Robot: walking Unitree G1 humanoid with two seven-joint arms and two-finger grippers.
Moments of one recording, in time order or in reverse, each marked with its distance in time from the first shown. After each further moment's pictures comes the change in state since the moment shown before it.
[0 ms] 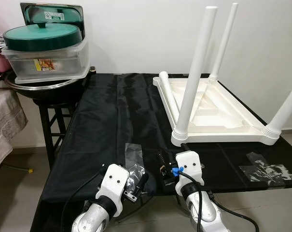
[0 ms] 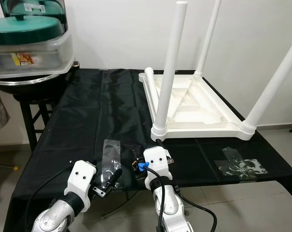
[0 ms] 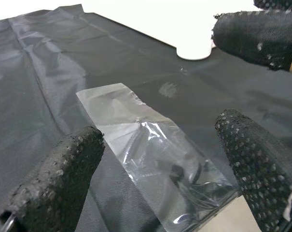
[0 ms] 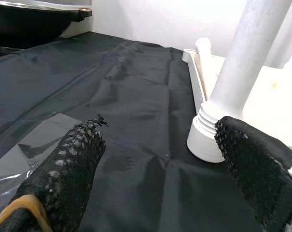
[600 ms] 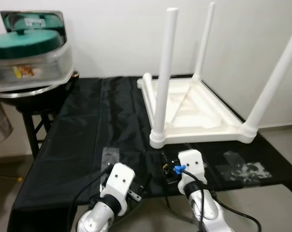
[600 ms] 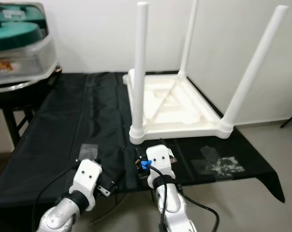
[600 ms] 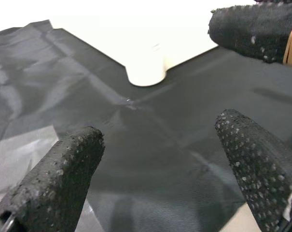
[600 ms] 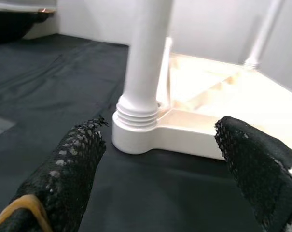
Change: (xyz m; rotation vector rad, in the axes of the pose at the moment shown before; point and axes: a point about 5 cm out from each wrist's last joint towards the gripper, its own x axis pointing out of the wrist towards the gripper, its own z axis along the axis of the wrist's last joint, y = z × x) left arm 0.006 -0.002 0.000 0.029 0.001 -0.007; right arm 0.003 -0.004 -0.001 0.002 0.003 -0.011
